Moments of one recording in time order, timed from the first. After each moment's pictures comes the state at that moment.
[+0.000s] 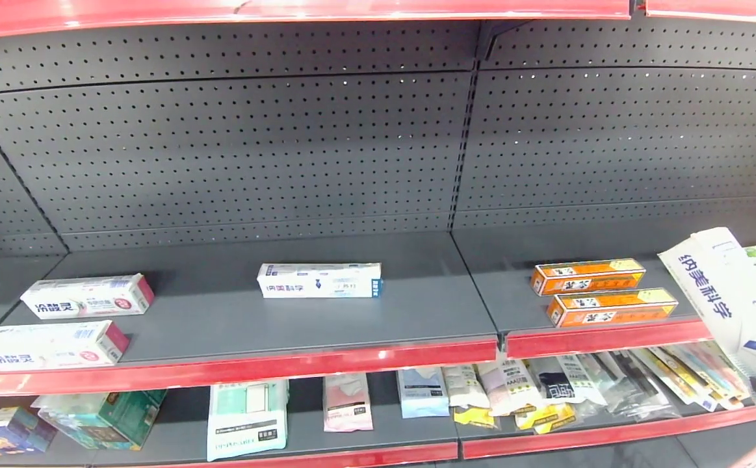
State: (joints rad) left arm 0.00 0.00 0.00 0.00 0.06 0.01; right arm -0.09 0.91 -0.45 0.10 -0.01 -0.32
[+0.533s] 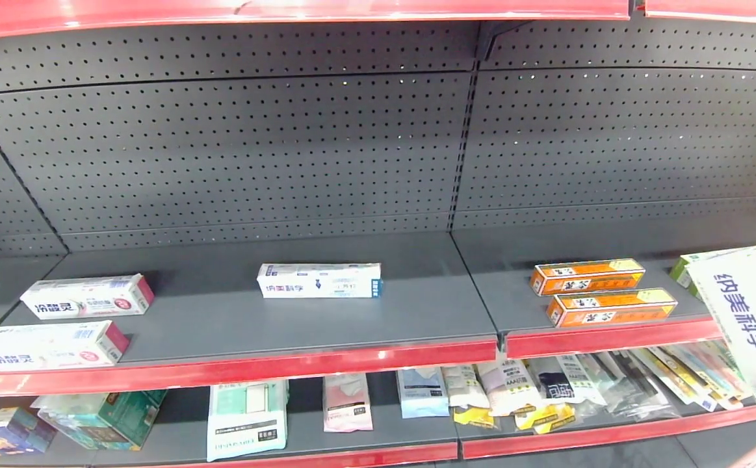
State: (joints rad) left arm -0.05 0.09 -0.04 0.00 0.03 0.05; right arm -0.09 0.64 -0.33 0.10 0.11 -0.31
